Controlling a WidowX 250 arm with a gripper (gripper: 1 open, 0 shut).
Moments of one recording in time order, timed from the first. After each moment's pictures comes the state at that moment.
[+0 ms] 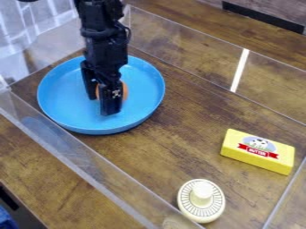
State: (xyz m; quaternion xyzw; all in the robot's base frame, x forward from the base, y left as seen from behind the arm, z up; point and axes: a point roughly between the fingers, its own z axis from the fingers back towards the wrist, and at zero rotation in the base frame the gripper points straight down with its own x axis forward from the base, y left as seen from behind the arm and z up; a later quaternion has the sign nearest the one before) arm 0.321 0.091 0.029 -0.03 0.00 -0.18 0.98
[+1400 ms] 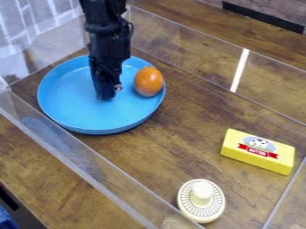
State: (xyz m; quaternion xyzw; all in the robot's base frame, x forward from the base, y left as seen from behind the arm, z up) arm 0.333 0.094 0.035 -0.03 -0.01 -0.19 0.98
